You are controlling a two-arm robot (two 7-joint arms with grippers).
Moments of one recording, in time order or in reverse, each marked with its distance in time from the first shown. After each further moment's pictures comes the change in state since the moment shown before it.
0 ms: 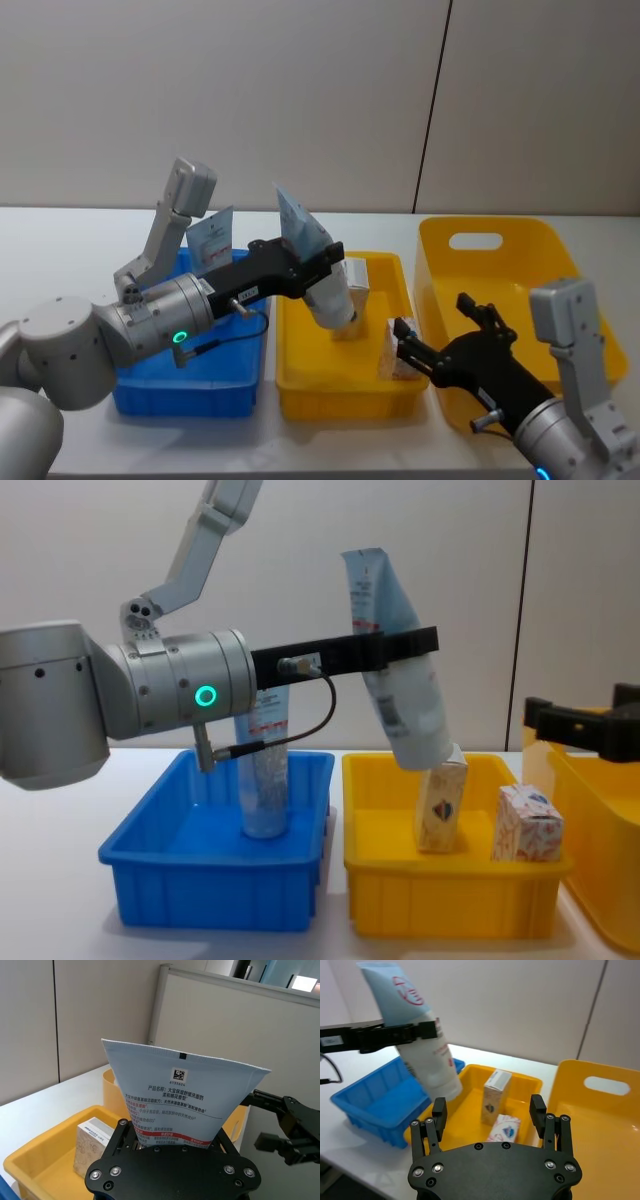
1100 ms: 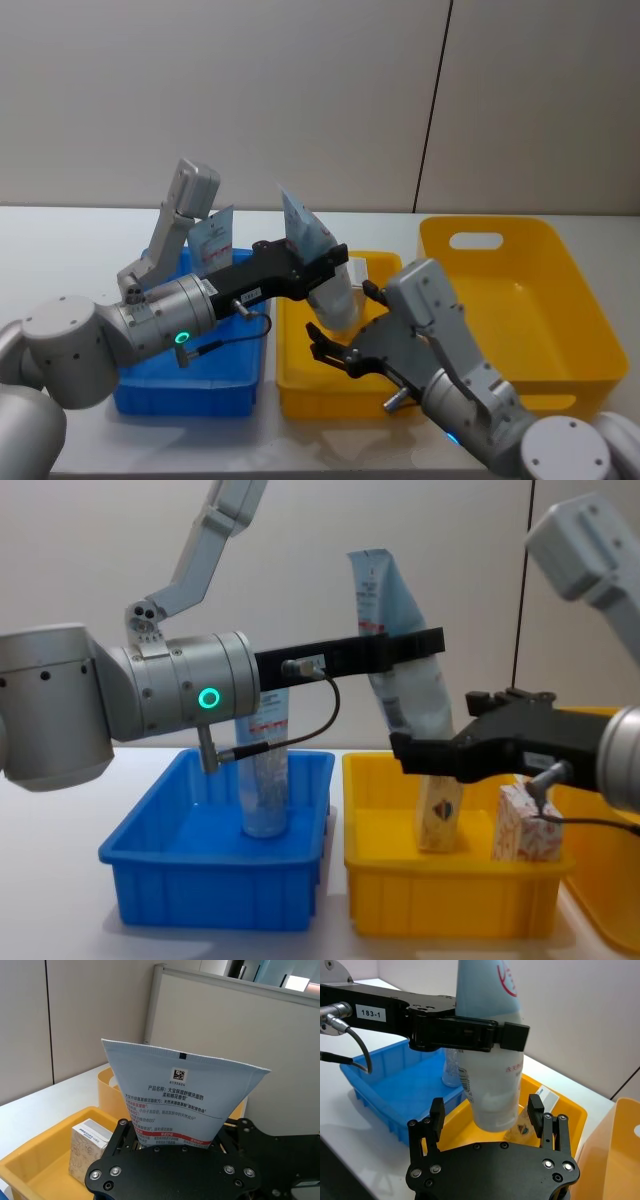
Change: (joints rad) left arm -0.011 -0.005 0.008 0.022 -0.004 -0.015 -0.025; right arm 0.241 -0.051 -0.195 0.195 -0.216 0.041 0.055
